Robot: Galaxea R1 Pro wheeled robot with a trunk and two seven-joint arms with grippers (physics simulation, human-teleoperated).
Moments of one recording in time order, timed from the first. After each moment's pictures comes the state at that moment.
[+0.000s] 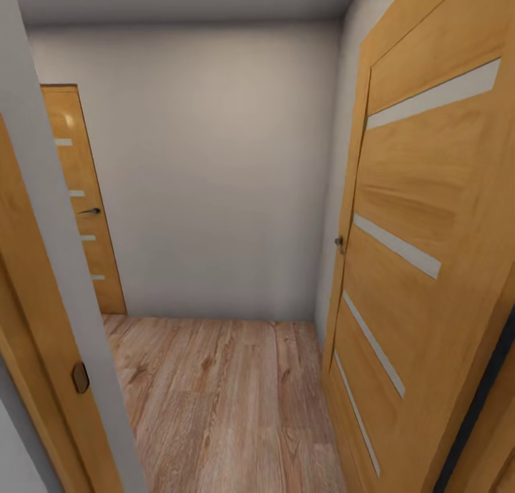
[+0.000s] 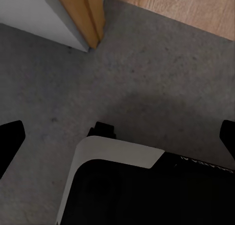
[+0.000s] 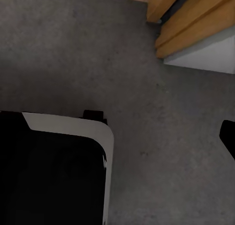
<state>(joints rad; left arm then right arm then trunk) -0.23 0.01 -0.04 0.00 0.31 -0.06 0.04 -0.12 -0.05 0.63 0.03 -0.53 -0.23 -0.02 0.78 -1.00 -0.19</state>
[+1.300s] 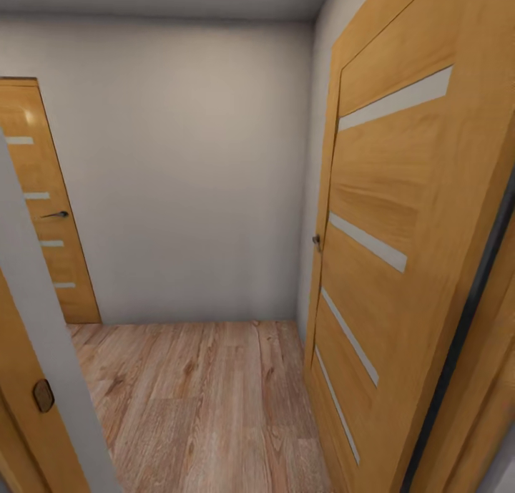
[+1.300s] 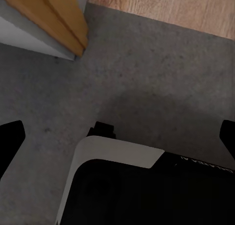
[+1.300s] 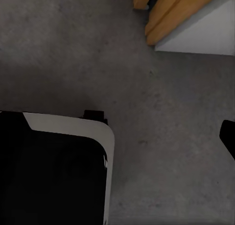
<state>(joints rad) -0.23 0.01 -0.04 0.00 0.31 -0.06 0.05 -0.12 -0.05 0.63 0.03 -0.53 -0.23 -0.02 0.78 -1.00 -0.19</state>
